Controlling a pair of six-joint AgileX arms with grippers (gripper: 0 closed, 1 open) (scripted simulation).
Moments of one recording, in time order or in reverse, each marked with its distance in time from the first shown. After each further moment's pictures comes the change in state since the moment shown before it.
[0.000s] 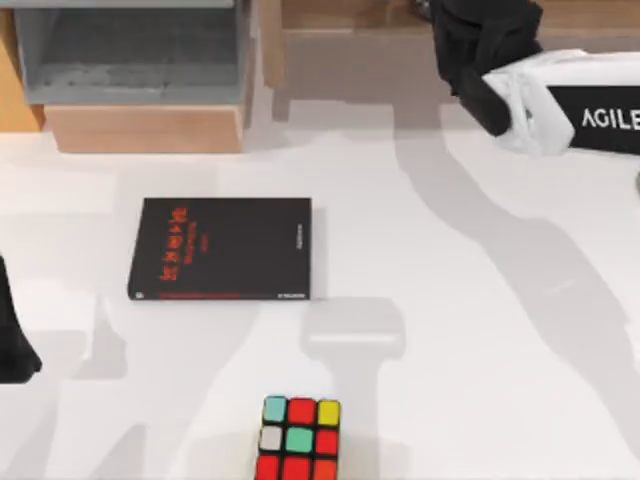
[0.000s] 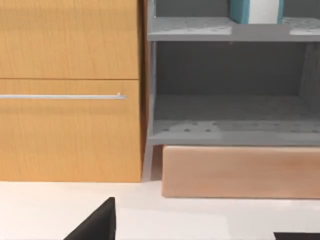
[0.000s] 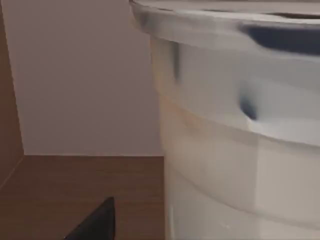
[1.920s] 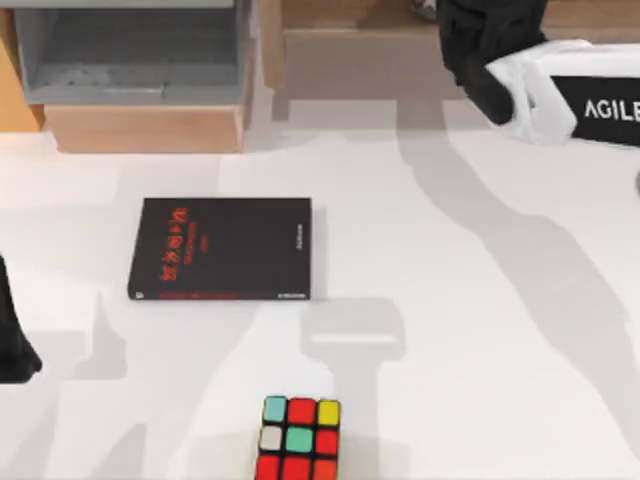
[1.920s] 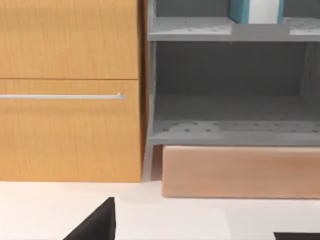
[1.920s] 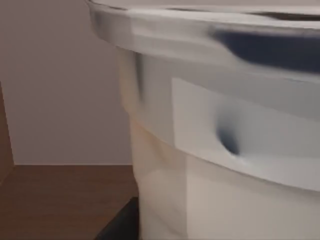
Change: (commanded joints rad) left arm 0.000 0.000 0.000 0.000 0.000 0.000; right arm -0.006 0.006 0.033 -0.014 -0.006 -0.002
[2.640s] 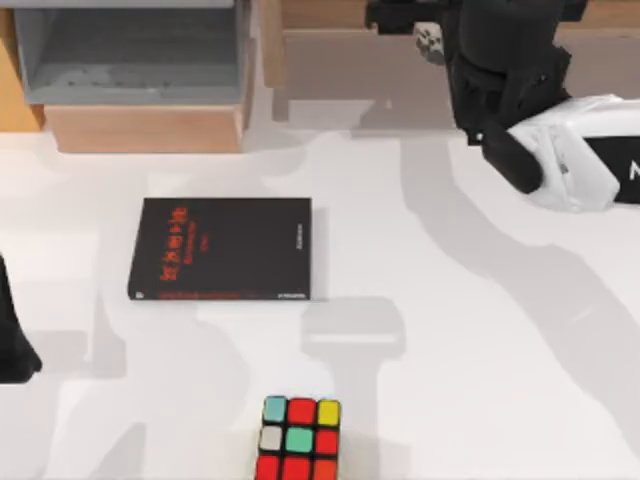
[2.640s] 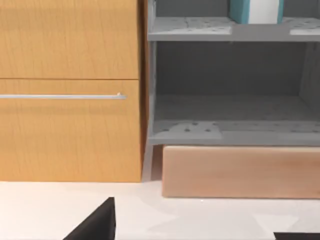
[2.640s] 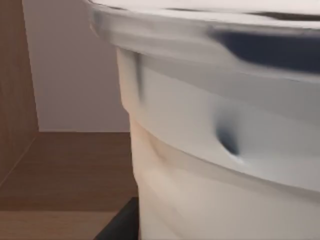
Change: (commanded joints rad) left arm 0.000 0.000 0.000 0.000 0.000 0.000; right arm 0.074 -0.216 -0.319 0.084 0.070 0.008
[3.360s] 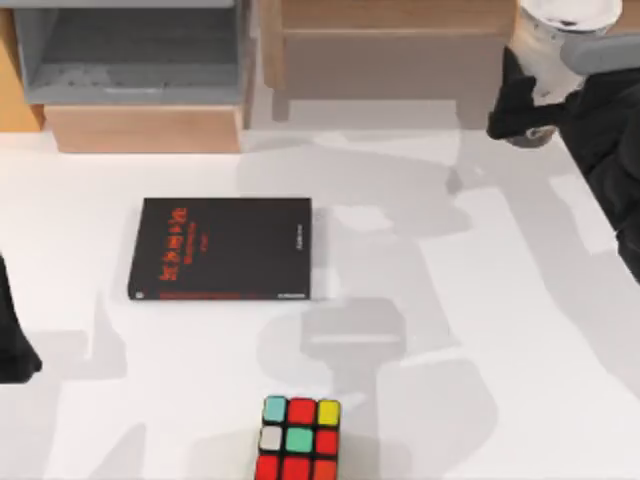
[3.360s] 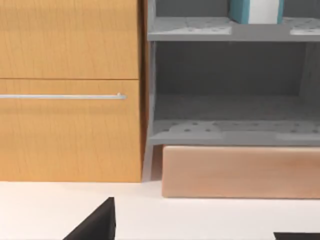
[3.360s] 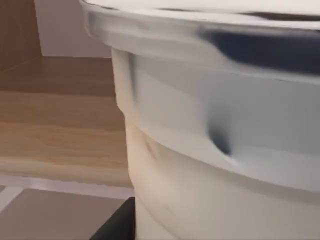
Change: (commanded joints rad) left arm 0.000 0.000 0.000 0.000 0.000 0.000; right arm -0.277 -0.024 -0.458 0.454 -0.487 0.019
